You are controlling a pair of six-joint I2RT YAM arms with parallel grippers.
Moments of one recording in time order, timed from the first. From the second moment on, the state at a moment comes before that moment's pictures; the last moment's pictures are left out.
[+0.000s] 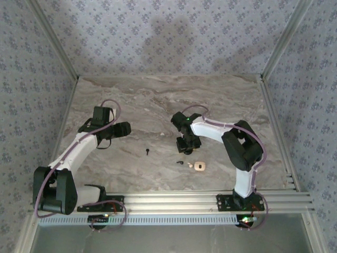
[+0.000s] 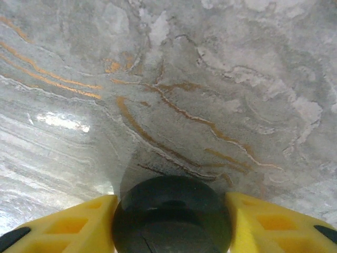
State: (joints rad) left arm -0.18 1.25 0.80 -0.49 0.17 -0.32; right arm 0.71 1.87 1.22 -0.86 0.00 0.42
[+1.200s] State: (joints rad) left arm -0.31 1.07 0.53 -0.07 0.32 -0.22; right arm 0.69 1.42 0.76 -0.23 -0.04 0.60
